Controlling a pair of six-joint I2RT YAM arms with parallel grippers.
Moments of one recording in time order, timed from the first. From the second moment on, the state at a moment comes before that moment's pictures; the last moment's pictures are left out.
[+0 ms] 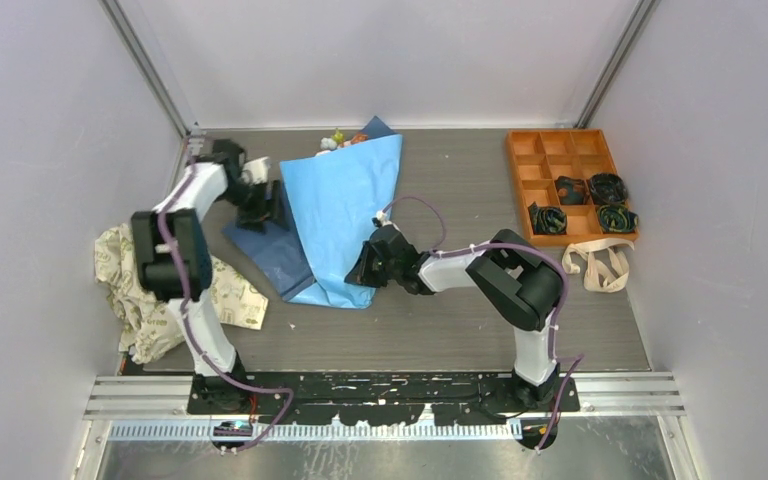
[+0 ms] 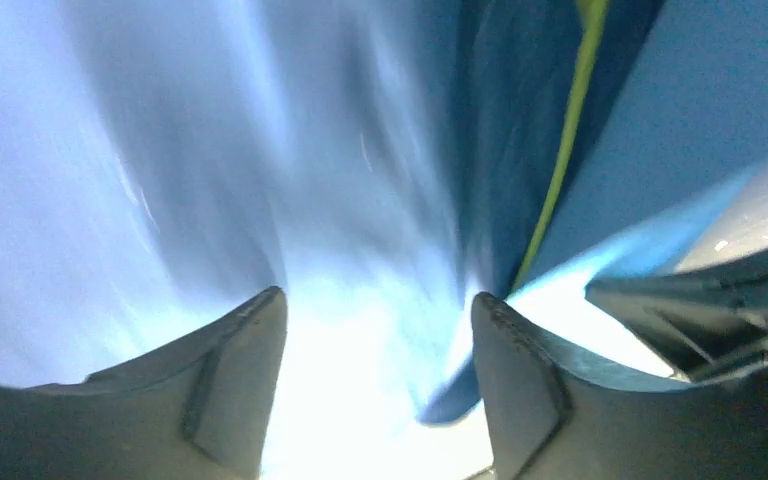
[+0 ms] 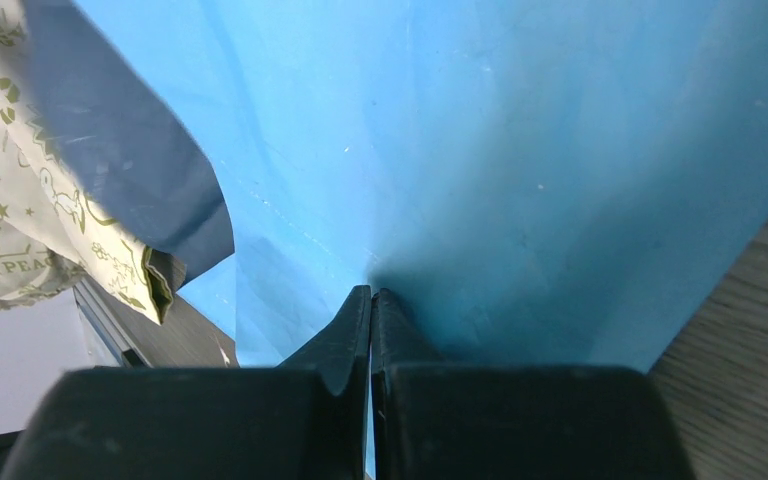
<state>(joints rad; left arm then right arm) -0.01 2.05 1.63 -0.91 0.40 0.05 0.83 1.91 0.92 0.31 -0.14 0.95</state>
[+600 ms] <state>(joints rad) 0.15 1.66 1.00 -0.84 0.58 -0.11 0.83 1.92 0.92 0.34 -0.13 0.95</state>
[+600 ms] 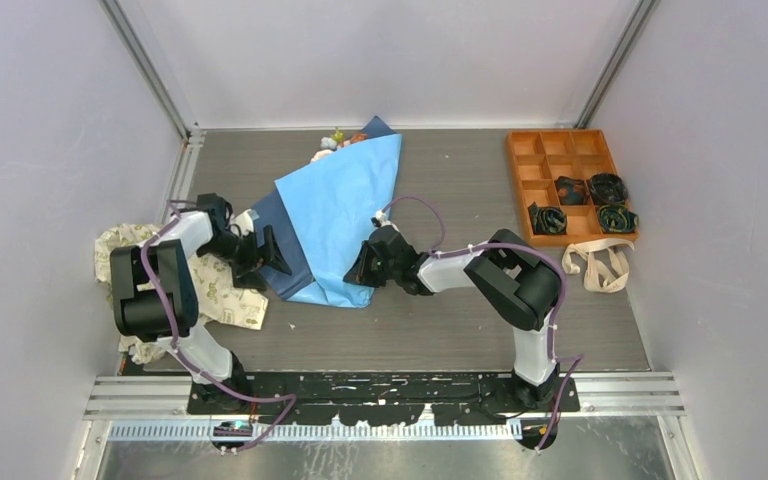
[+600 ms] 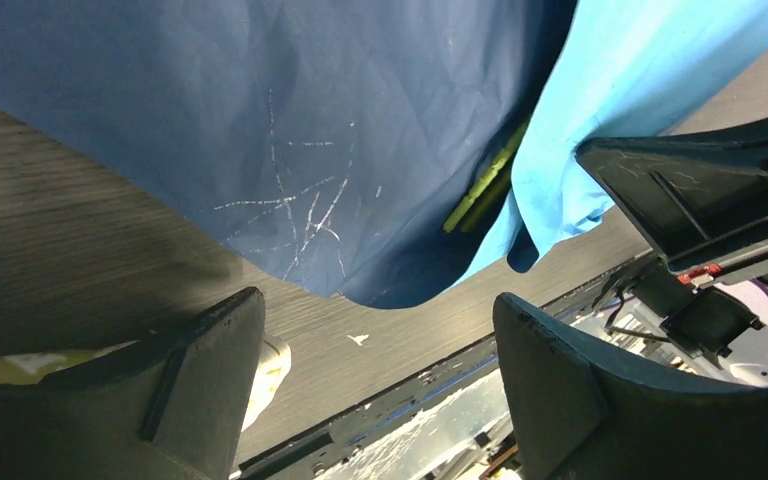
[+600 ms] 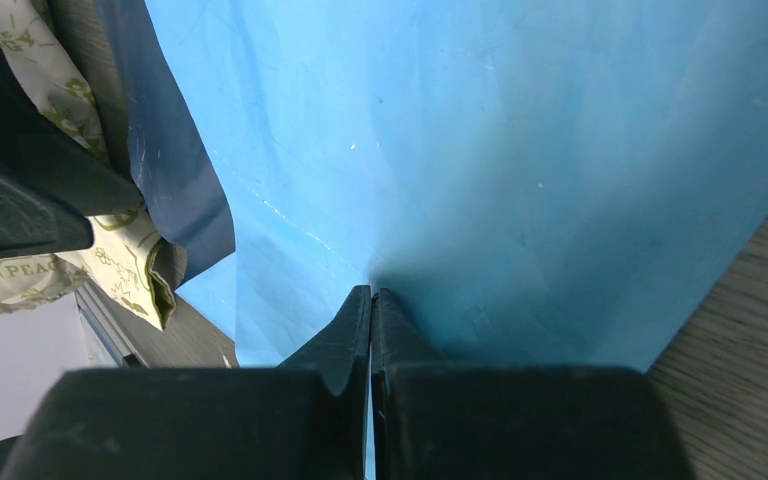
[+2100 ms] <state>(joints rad) 0.14 1.47 0.82 -0.20 0.55 -0.23 0.83 1.92 0.93 0.33 -0.14 0.92</state>
